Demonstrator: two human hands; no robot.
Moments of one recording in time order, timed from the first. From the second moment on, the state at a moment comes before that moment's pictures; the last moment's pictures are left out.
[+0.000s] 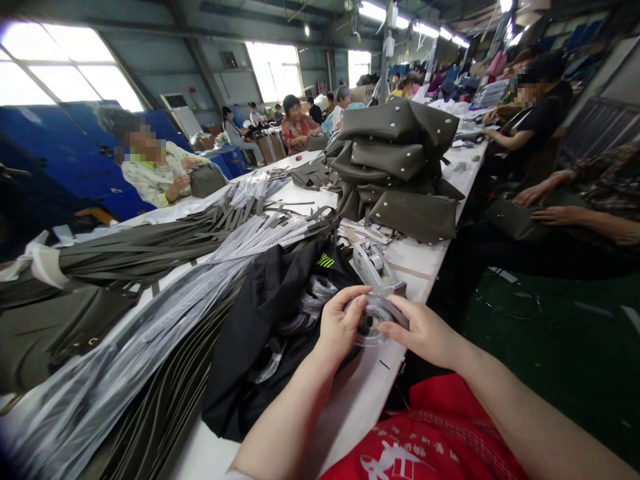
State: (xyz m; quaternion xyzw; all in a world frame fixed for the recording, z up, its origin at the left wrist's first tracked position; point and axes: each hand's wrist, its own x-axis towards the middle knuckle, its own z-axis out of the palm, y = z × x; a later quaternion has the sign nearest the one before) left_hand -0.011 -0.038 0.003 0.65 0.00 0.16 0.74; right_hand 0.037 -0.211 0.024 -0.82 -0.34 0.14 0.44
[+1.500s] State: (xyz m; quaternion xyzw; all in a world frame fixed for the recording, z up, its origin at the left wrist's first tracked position) left_hand -0.030 -0.030 -0.094 0.83 0.06 0.16 0.53; right_hand 0.217 -0.242 -0.089 -0.97 -0.24 -0.03 -0.06
